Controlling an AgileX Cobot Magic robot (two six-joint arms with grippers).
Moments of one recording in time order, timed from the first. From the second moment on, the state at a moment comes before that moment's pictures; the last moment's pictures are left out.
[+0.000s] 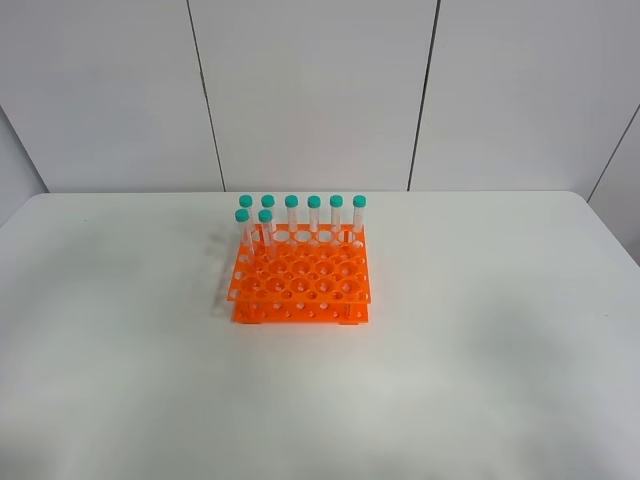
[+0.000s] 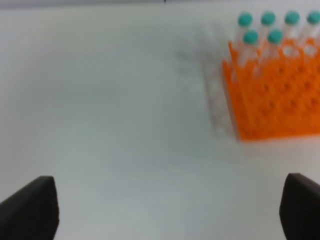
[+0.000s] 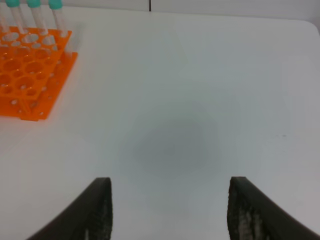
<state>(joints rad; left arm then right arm) -0.08 0.52 -0.80 -0.03 0.94 0.01 0.05 -0.01 -0.49 -0.02 1.03 -0.01</state>
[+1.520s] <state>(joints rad) -0.08 0.00 -0.57 -0.04 1.17 -0.08 0.05 -0.01 -0.49 -0.02 1.03 -0.01</state>
